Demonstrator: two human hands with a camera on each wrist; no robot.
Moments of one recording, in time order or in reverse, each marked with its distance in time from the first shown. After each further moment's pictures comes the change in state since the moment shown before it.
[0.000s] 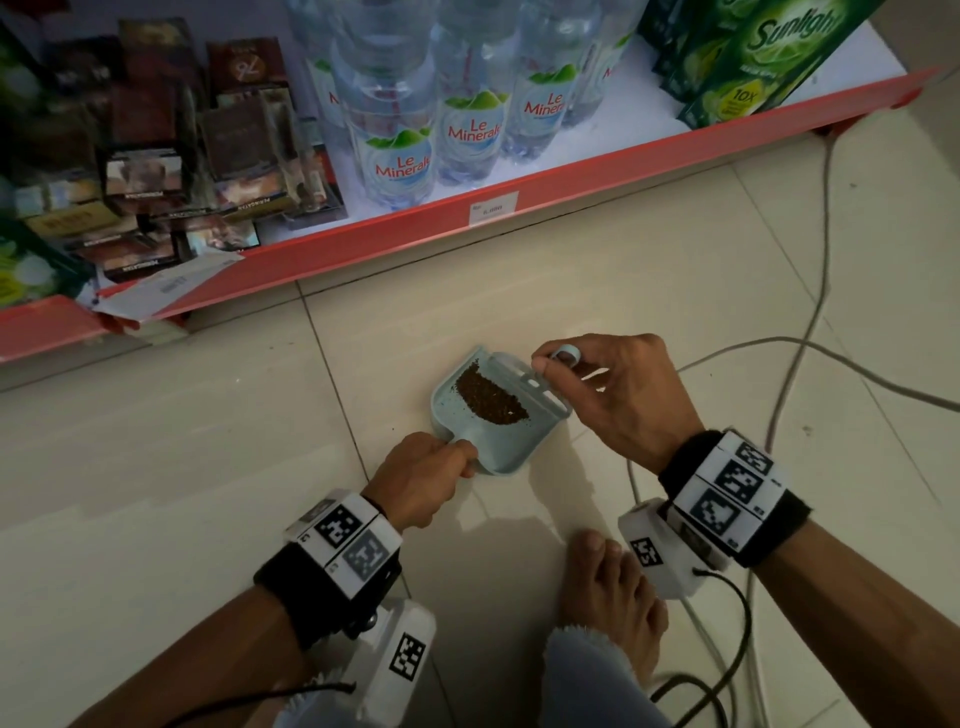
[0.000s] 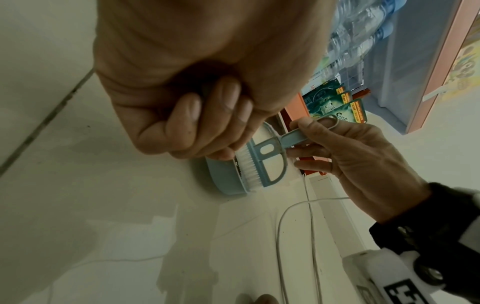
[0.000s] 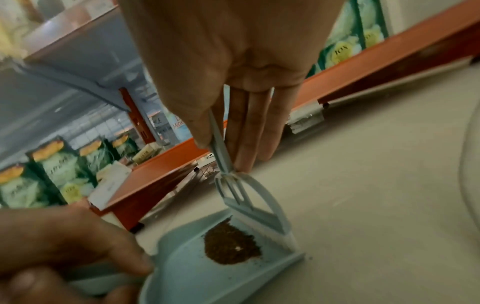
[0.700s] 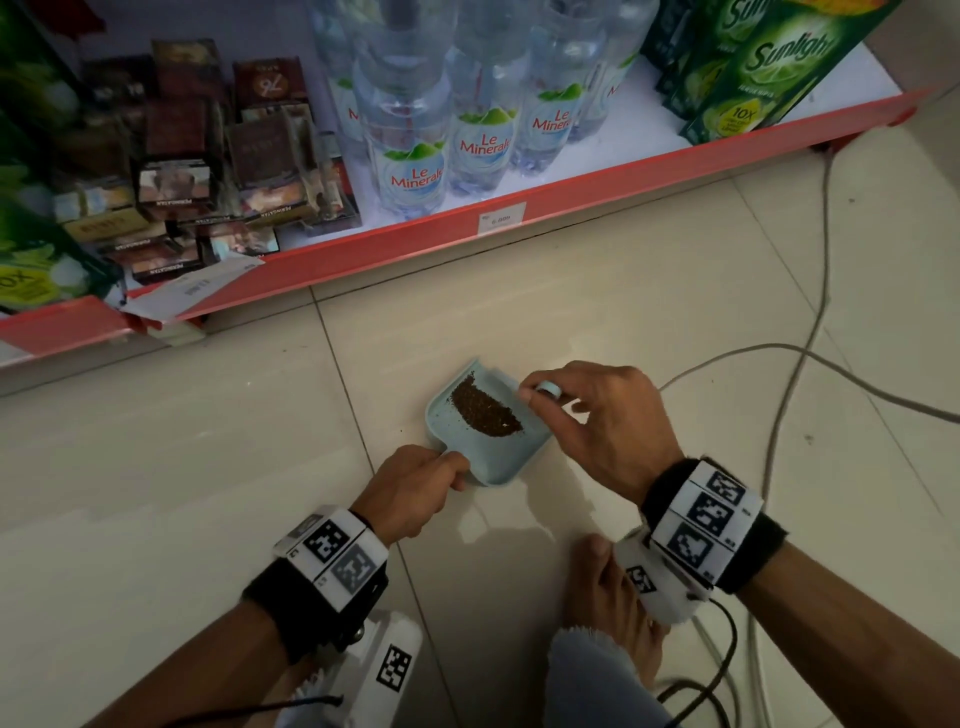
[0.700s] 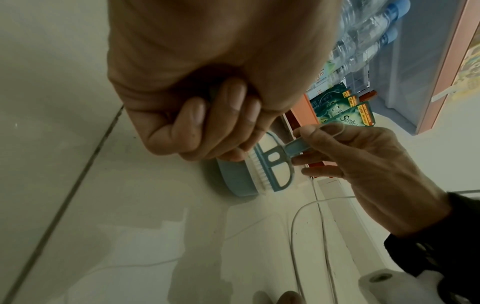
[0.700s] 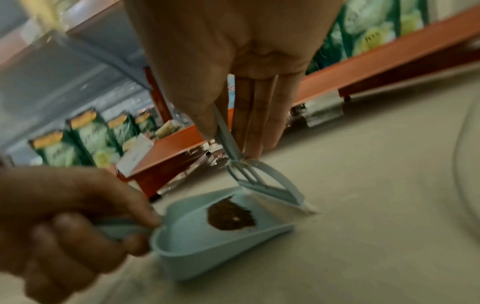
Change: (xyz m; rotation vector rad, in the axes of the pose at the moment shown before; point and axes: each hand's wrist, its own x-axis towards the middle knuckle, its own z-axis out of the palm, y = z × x) left_hand -0.004 -0.018 -0.009 -0.011 0.018 0.054; right_hand -0.018 -0.012 0.015 -0.155 -0.014 -0.075
